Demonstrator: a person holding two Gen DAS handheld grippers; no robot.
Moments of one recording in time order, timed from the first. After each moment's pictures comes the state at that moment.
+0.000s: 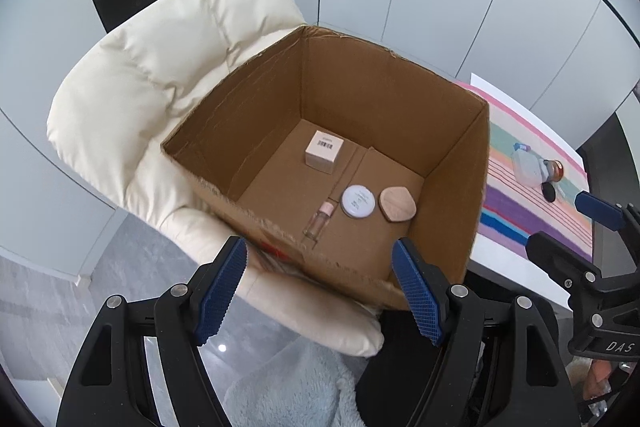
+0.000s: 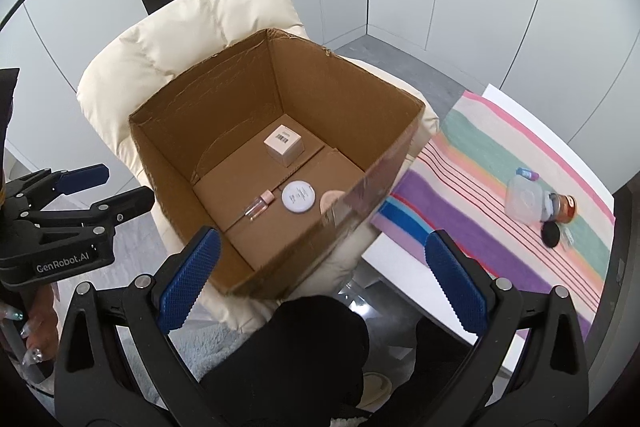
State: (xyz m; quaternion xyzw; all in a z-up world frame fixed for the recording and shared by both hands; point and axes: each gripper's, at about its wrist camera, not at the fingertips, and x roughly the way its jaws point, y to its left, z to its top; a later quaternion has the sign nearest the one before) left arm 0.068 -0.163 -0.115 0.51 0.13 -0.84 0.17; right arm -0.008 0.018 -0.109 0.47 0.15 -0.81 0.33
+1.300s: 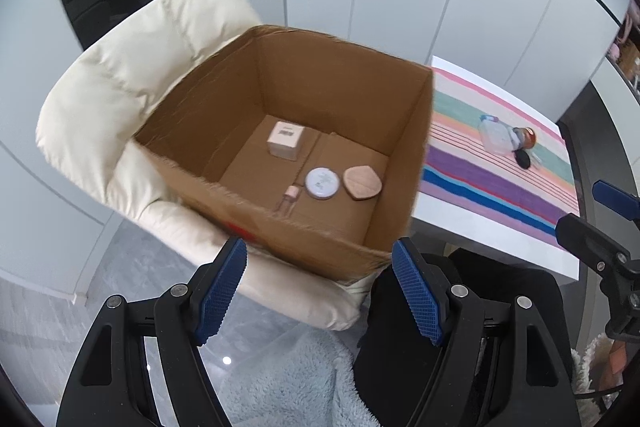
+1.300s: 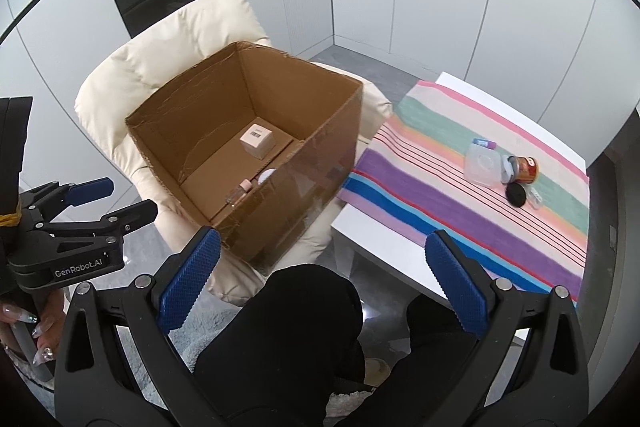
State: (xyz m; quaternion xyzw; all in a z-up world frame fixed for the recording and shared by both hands) left arm 0.086 -0.107 -0.112 0.50 0.09 -0.85 0.12; right arm 0.030 0.095 -0.087 0.45 0.11 -0.84 0.28
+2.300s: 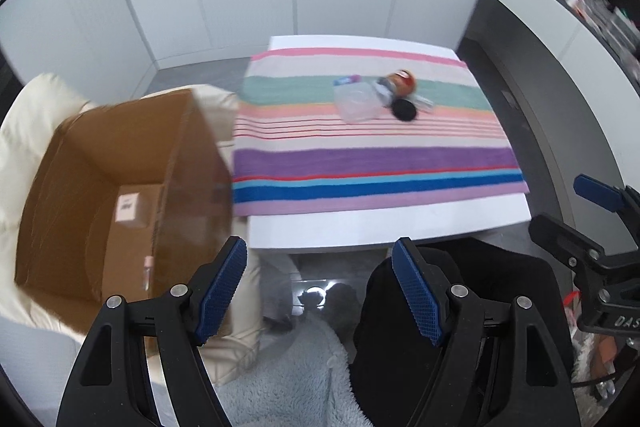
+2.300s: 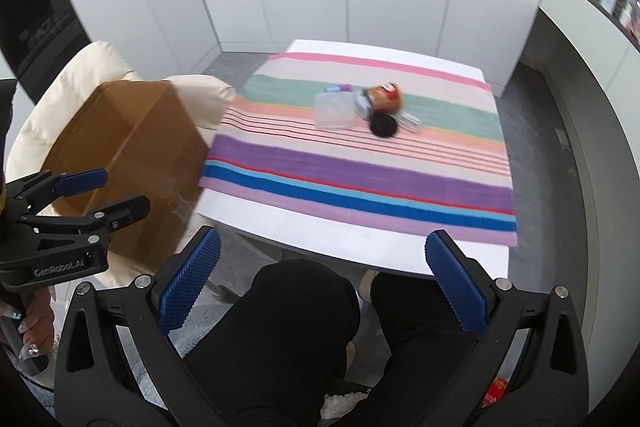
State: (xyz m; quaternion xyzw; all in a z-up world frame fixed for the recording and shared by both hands) left arm -0.018 0.092 -0.124 0.53 -0.03 -0.85 -0.07; right arm -0.008 0.295 -0.113 0.49 0.02 -0.87 0.11
